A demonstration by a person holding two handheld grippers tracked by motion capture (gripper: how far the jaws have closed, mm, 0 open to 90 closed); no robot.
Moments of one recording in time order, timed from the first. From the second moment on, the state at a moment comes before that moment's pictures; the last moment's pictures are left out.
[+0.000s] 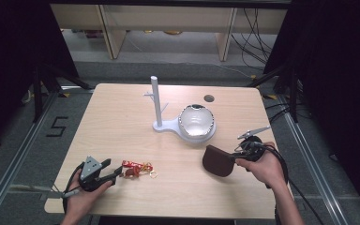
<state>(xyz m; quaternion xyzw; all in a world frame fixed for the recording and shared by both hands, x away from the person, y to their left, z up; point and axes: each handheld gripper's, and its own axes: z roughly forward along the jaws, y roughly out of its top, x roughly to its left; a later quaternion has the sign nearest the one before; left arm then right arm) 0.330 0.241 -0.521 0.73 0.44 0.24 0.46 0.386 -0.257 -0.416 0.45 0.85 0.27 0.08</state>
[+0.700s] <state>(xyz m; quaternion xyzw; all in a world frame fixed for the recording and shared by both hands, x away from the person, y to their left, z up) 0.329 0.243 -0.523 0.73 0.45 0.24 0.46 0.373 -0.244 -0.391 0.40 0.85 0.30 0.15</state>
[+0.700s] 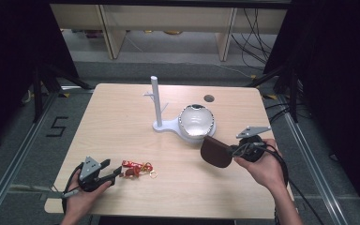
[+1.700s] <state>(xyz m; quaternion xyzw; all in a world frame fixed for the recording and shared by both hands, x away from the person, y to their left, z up) 0.328 0.241 -0.523 0.74 0.44 0.25 0.45 0.396 -0.222 -0.347 0.37 0.84 0.34 0.21</state>
